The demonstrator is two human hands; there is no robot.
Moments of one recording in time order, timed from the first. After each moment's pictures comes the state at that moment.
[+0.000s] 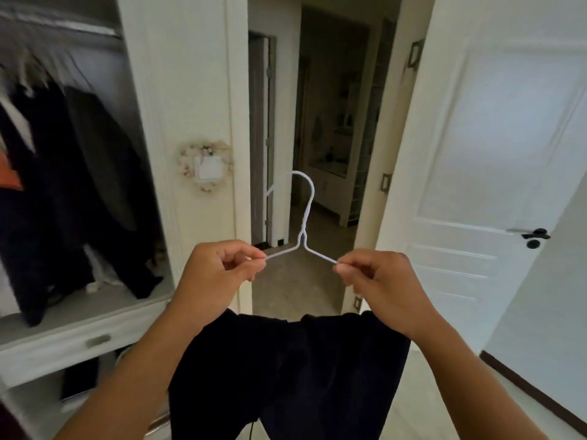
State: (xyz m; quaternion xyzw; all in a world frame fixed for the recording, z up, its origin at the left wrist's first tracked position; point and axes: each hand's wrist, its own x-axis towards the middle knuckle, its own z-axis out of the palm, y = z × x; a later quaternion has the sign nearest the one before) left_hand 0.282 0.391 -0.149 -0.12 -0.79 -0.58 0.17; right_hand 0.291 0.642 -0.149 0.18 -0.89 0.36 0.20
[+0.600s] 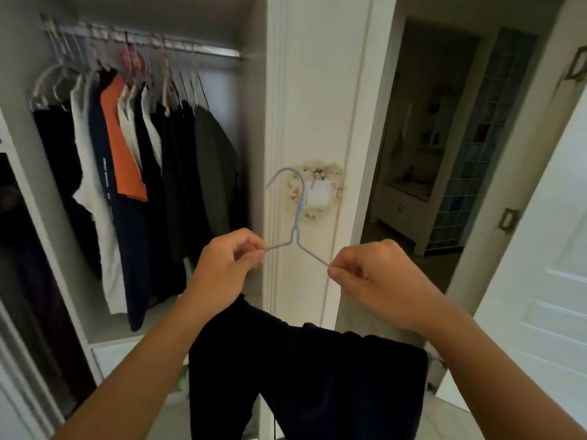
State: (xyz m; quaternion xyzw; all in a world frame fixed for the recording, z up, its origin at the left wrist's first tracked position) left_hand 0.176 0.177 -0.144 -0.04 -0.83 -0.50 0.25; right_hand 0.155 0.418 -0.104 0.32 -0.91 0.22 0.11
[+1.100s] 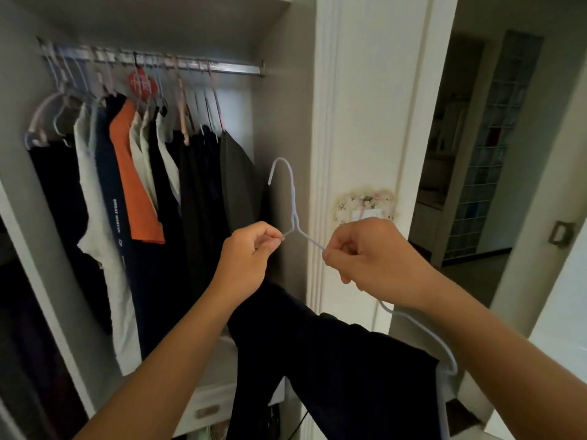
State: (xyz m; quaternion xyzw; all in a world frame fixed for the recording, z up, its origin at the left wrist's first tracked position) left_hand 0.031 0.056 -0.121 -0.08 -0.82 -0.48 0.29; right_hand 0.060 0.270 -0.058 0.28 -0.89 0.33 0.09
